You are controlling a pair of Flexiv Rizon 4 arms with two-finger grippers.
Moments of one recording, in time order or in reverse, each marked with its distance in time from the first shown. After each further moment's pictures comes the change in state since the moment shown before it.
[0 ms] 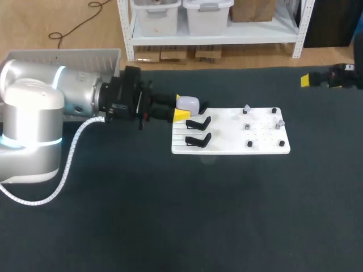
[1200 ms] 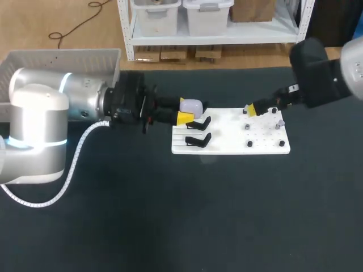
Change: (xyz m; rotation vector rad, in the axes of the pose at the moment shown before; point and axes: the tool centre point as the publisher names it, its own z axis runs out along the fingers) left arm 0.006 0.000 0.009 0.031 -0.056 0.002; right arm 0.054 0.146 0.010 -0.077 0.175 -0.208
